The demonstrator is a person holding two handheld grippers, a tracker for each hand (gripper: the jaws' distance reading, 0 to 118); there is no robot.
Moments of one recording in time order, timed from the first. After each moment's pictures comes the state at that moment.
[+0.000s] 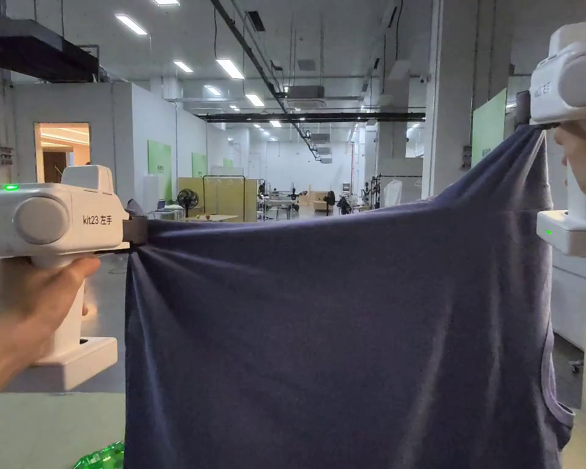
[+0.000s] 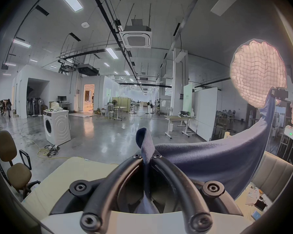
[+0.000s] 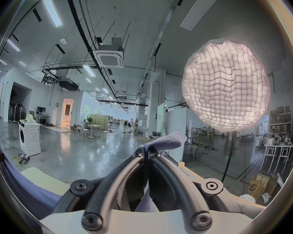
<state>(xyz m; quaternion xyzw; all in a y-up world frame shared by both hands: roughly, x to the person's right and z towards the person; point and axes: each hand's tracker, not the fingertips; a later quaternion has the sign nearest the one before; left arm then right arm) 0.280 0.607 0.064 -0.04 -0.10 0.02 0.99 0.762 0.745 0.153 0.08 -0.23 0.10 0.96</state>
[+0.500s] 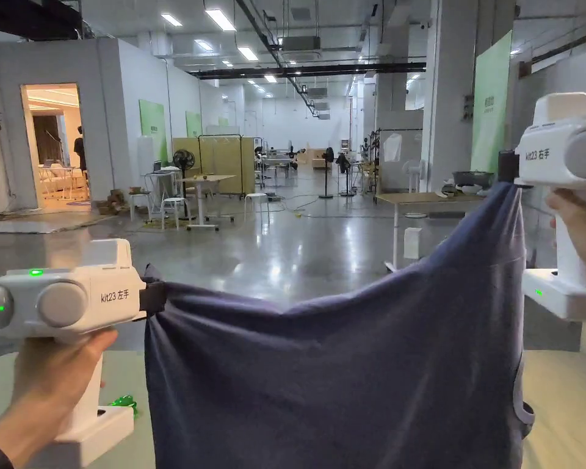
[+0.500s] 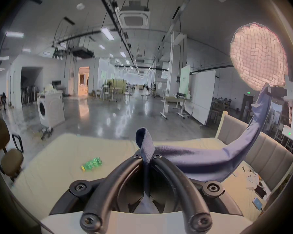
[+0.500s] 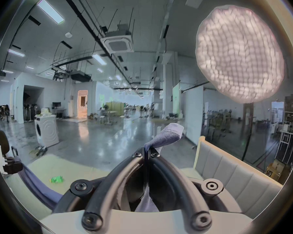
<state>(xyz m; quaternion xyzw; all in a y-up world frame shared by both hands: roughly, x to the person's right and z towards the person) 0.289 0.459 0.044 -0.14 -0.14 0.03 0.98 0.784 0.599 0.128 -0.01 -0.13 0.04 0.99</state>
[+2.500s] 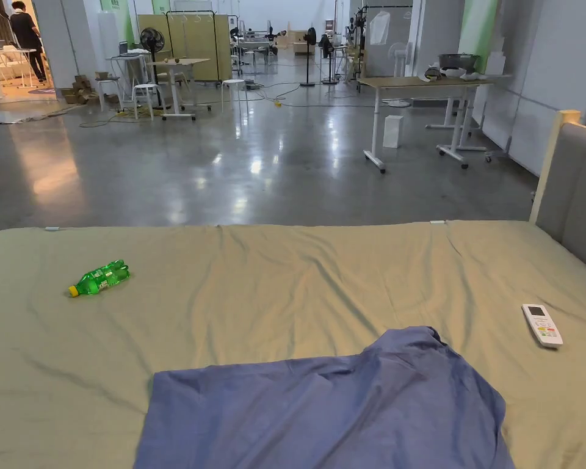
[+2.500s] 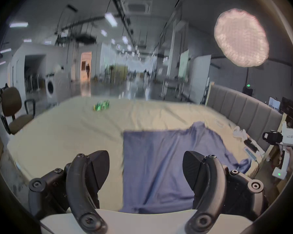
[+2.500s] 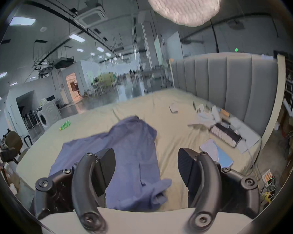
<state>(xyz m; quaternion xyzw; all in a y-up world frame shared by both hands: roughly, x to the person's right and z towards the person) 0.251 0.260 0.416 -0.16 -0.13 0.02 0.98 0.768 0.255 0.530 -0.16 -0.15 -0.10 0.97</state>
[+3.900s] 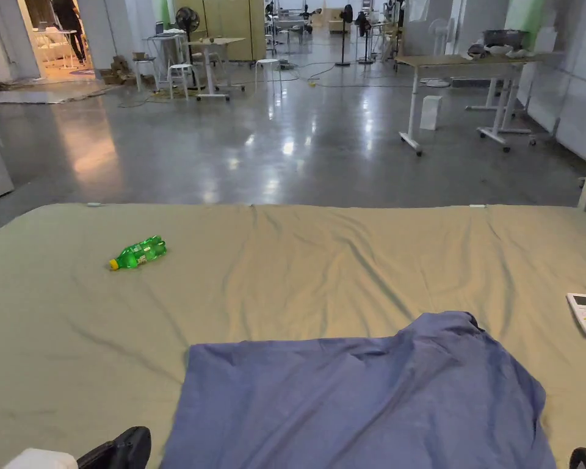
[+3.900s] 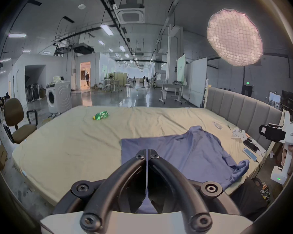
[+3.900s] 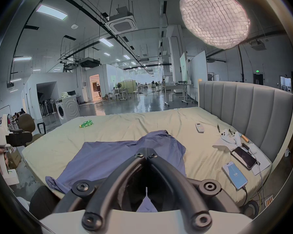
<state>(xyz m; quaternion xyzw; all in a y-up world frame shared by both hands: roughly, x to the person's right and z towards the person) 0.268 0.273 0.427 -0.17 -0.12 0.00 0.98 0.705 0.271 0.513 -0.12 -0.05 -0.04 0.99</state>
